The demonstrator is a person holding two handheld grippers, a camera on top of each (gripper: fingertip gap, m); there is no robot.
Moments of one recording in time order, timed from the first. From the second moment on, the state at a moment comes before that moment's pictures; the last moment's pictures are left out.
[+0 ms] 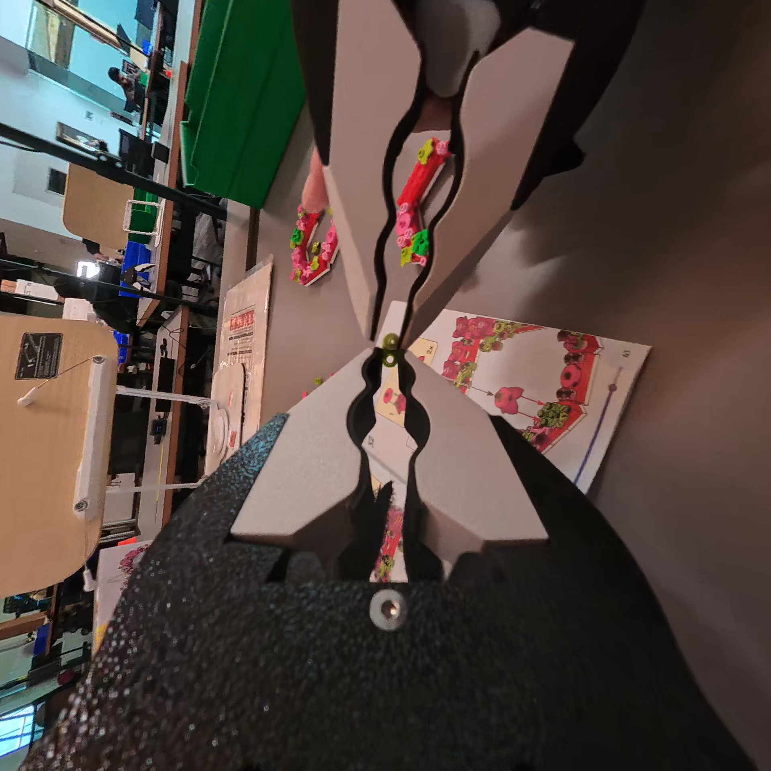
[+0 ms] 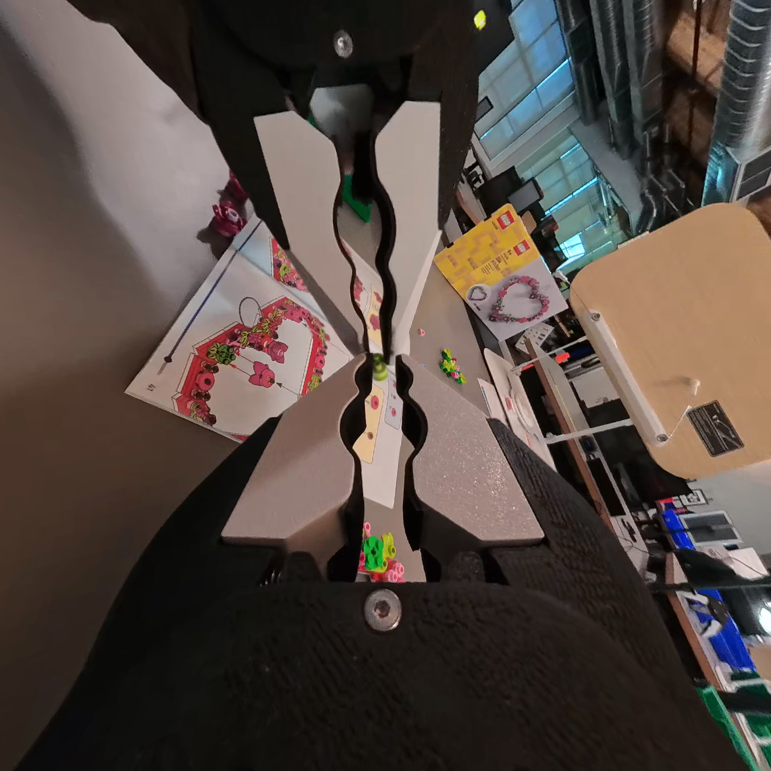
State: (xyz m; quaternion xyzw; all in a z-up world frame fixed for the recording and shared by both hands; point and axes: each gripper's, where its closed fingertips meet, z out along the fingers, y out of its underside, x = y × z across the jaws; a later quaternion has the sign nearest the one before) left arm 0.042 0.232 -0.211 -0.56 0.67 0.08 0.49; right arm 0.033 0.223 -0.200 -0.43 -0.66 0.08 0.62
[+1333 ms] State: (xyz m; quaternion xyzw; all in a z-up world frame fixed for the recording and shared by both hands) left arm 0.020 0.185 -0.234 -0.77 0.42 -0.20 0.43; right arm 0.015 0.187 -0.223 -0.26 -0.73 -0.03 0.63
